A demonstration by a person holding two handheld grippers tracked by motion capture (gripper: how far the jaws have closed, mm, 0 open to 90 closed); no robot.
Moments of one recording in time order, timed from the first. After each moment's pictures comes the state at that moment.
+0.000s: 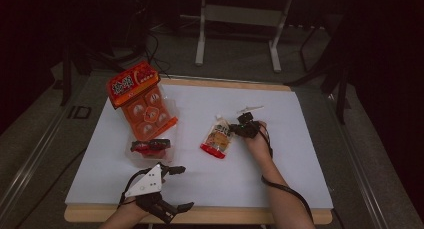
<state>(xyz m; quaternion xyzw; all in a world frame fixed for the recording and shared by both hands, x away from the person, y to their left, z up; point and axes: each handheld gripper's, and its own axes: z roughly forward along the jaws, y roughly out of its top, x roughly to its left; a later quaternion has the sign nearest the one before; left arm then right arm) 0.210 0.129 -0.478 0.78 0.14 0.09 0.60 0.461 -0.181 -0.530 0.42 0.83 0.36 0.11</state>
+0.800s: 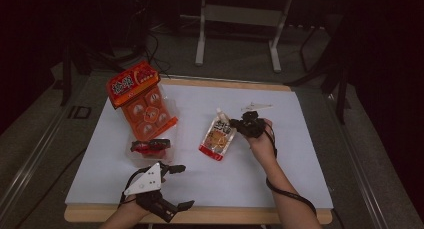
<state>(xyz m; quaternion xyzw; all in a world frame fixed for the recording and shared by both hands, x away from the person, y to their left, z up) 0.212 0.129 -0.477 0.78 0.15 0.09 0.60 0.425 -0.181 -0.477 0.38 0.81 0.42 0.14</state>
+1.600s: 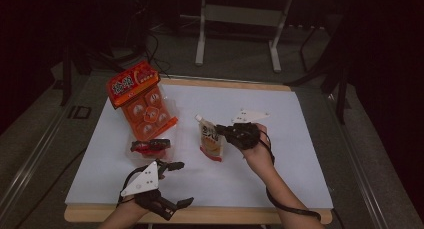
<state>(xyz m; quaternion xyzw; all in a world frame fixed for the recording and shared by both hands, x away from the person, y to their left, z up) 0.212 0.131 -0.469 0.77 0.15 0.11 0.61 0.355 -0.147 -0.426 0.26 0.83 0.48 0.14</state>
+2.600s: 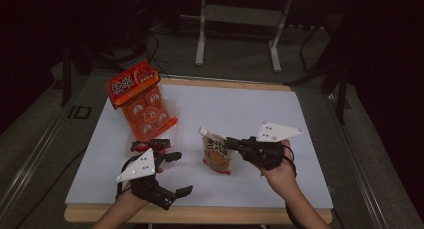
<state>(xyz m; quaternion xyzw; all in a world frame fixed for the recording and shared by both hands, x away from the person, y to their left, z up) 0.223 0.136 -0.437 0.75 0.18 0.09 0.62 0.281 -0.182 -0.373 0.19 0.81 0.55 0.11</state>
